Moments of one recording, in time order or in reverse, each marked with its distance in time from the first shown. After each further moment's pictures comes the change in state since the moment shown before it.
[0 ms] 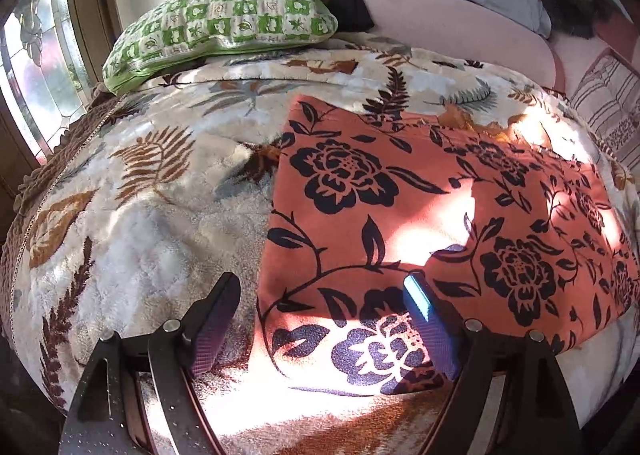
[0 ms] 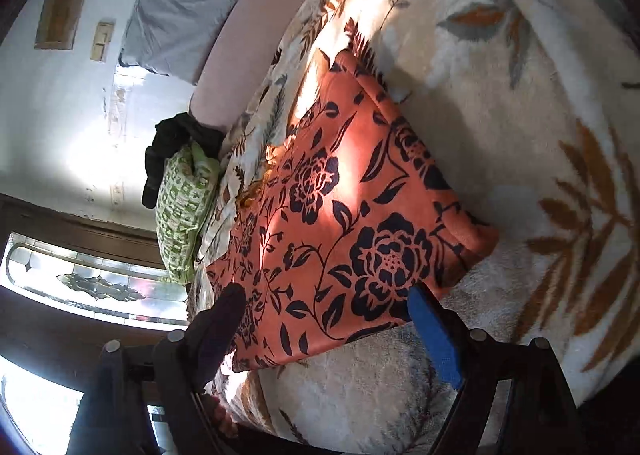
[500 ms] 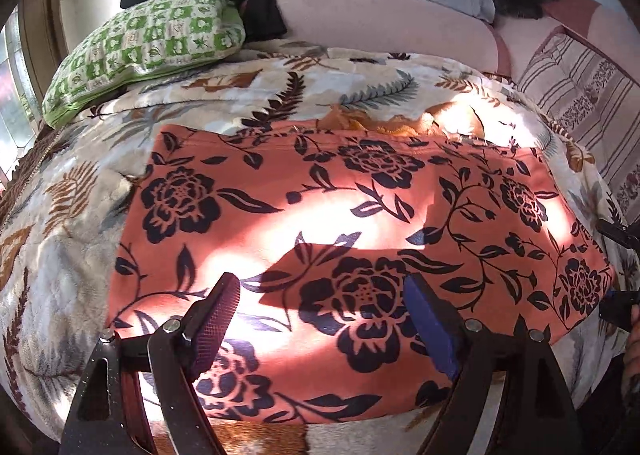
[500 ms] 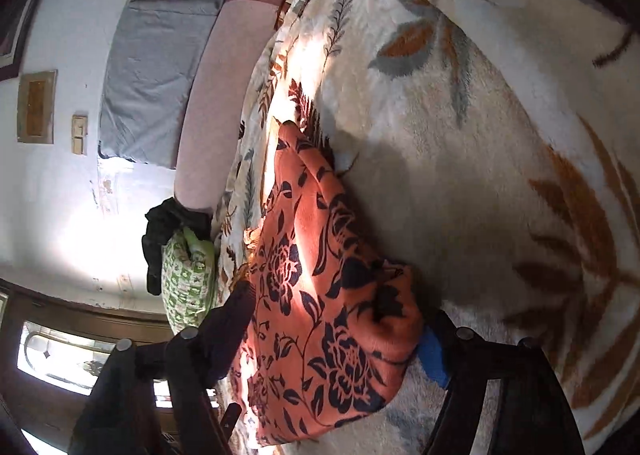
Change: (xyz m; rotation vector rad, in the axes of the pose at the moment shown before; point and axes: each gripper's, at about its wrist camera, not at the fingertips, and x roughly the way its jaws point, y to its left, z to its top) left arm 0.014 -0.110 0.001 0.105 0.025 -0.122; right arm 0.017 -0.039 0.032 0.204 -0.176 0.014
